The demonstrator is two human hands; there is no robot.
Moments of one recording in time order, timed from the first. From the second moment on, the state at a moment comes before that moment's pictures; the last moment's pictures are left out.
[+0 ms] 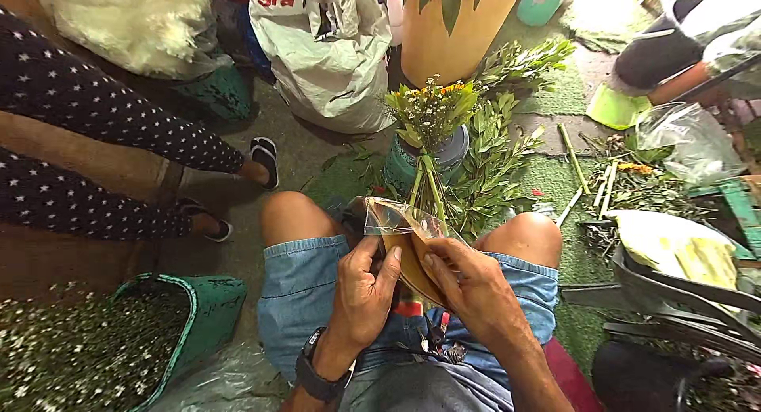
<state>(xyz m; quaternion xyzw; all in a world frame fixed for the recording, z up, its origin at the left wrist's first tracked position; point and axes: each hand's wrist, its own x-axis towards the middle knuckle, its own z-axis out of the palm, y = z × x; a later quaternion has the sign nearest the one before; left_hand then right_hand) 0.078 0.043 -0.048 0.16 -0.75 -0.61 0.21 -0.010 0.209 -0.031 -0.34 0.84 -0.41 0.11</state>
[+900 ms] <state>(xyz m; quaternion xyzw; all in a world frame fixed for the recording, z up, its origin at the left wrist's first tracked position) 0.075 0.042 -0.055 0.11 -0.71 -0.66 0.23 -0.015 0.198 -0.037 -0.27 0.78 -0.52 0.22</state>
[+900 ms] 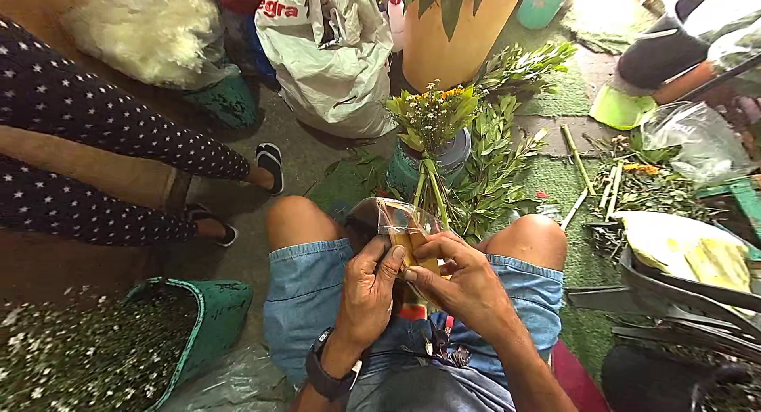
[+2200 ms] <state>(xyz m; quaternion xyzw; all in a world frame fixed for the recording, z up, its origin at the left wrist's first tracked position) 0.072 0.051 -0.057 0.12 -0.73 -0.62 0.24 -0.004 0.197 -0.028 -0.30 0.86 -0.40 0.09</state>
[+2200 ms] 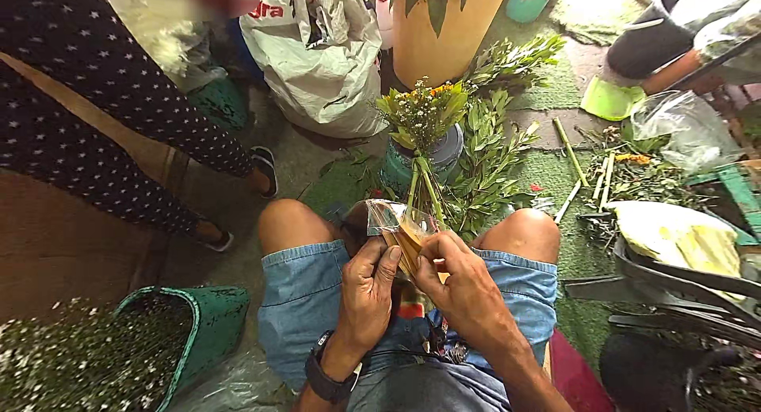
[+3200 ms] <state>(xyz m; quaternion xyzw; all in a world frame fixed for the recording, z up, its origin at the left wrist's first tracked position) 0.075 0.048 -0.059 0.11 -0.73 -0.63 0.24 -0.012 0.208 -0.031 -0.32 0.79 -0.48 0.20</state>
